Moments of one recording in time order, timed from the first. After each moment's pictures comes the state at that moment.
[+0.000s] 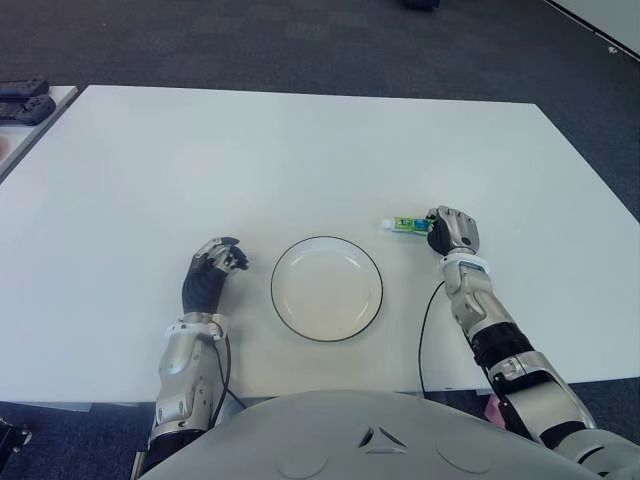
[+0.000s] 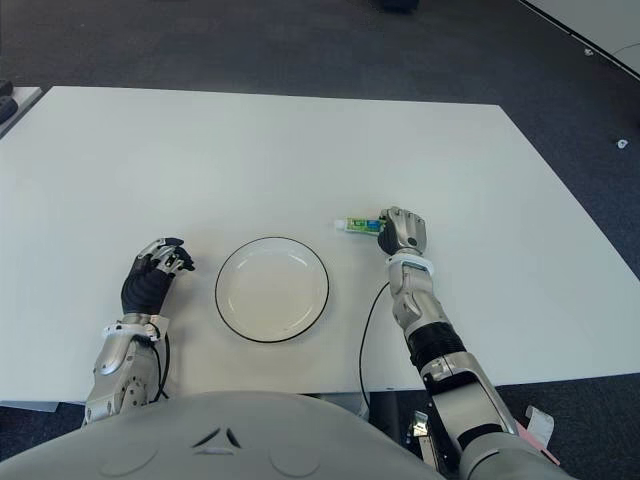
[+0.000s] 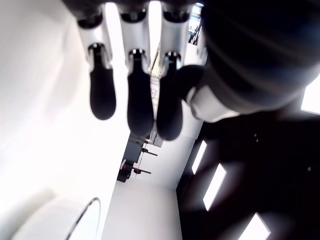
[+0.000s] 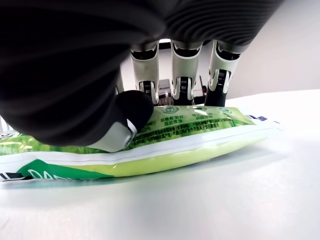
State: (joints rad) left arm 0.39 -0.02 0.12 0.03 -0.31 -0.16 -0.21; right arm -0.19 -0.40 0.32 0.50 -0.80 0.23 -0.28
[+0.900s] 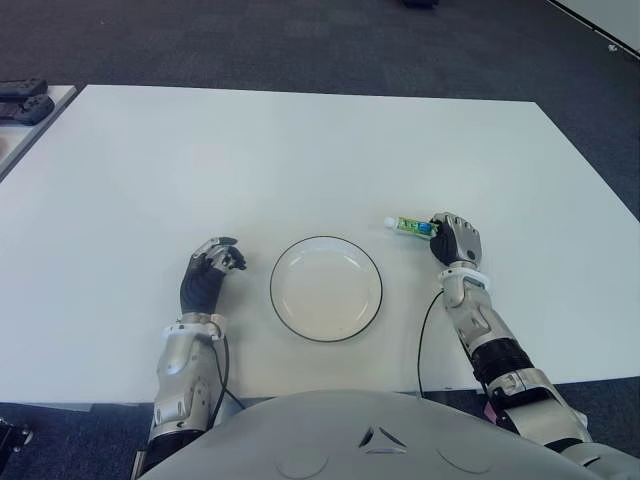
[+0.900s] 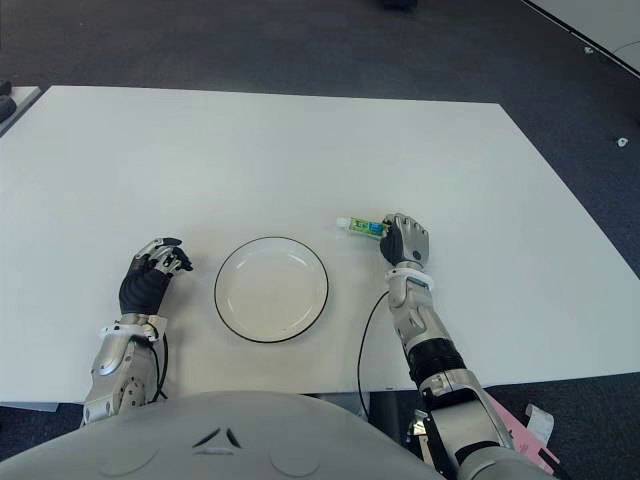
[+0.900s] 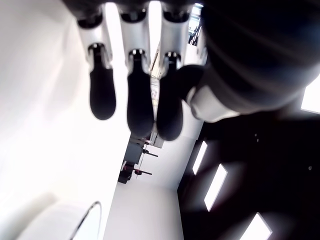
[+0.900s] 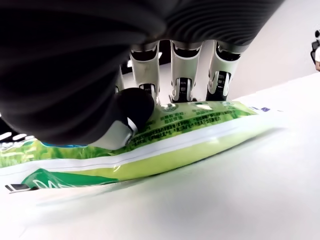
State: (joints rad) left arm 0.40 -0.02 0.13 0.03 -0.30 -0.17 -0.21; right arm -0.10 -0.36 0.23 0.51 -0.64 0.04 -0.46
